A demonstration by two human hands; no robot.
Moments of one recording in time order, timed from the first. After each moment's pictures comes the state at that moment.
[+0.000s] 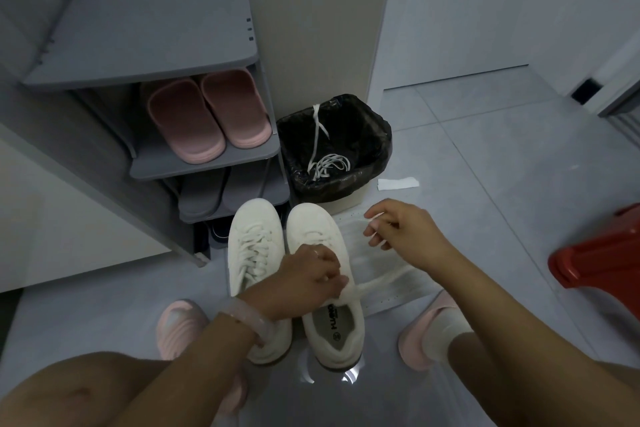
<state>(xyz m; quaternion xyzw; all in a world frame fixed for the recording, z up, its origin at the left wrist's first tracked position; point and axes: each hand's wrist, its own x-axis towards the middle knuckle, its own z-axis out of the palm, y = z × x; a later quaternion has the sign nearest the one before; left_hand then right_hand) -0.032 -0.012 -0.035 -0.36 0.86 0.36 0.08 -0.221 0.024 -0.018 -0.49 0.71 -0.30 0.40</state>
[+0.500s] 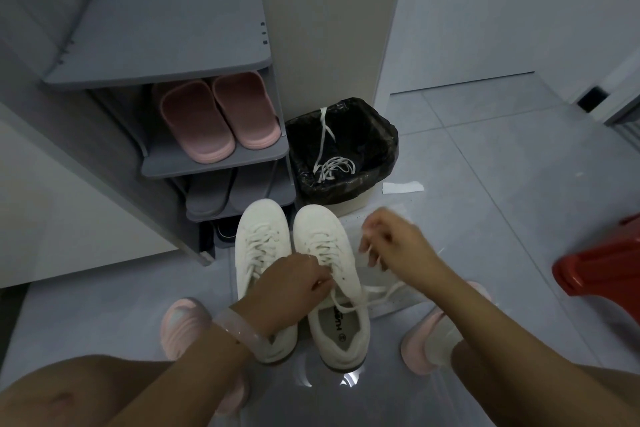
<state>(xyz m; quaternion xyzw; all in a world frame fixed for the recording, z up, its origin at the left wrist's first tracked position) -0.011 -0.007 -0.030 -0.36 0.89 0.28 0.05 -0.198 0.031 -0.020 -0.50 0.68 -0.33 0.42</state>
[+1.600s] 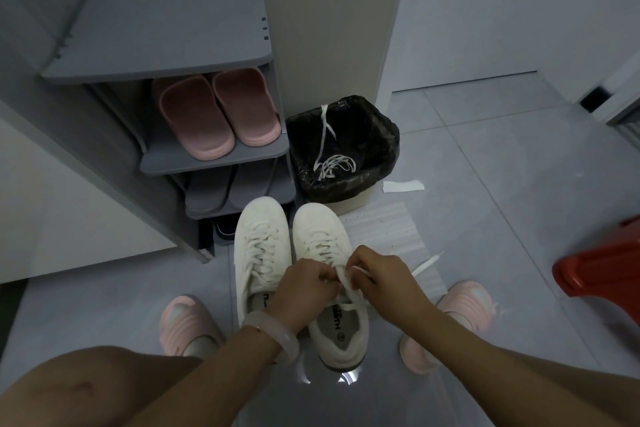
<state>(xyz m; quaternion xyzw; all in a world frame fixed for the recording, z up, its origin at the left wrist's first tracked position) -0.032 0.009 -0.055 -0.51 0.71 0.47 -0.07 -0.180 0.057 -0.061 -0.63 0.69 -0.20 0.31</state>
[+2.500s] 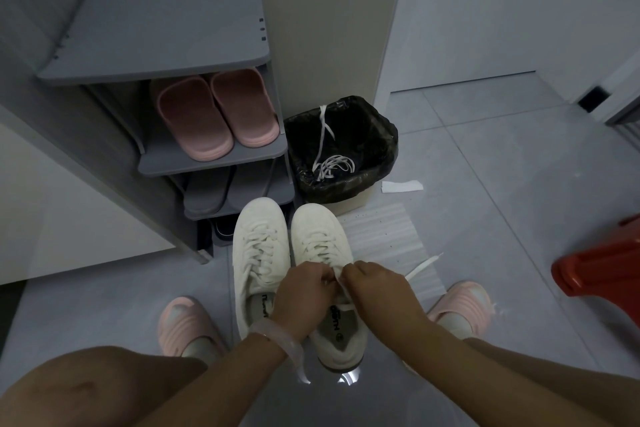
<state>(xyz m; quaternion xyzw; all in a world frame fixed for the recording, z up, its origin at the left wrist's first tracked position) -0.037 0.015 -0.066 -0.52 0.76 0.39 -0.08 -0.162 0.064 -0.062 -0.74 0.67 -0.08 0.05</state>
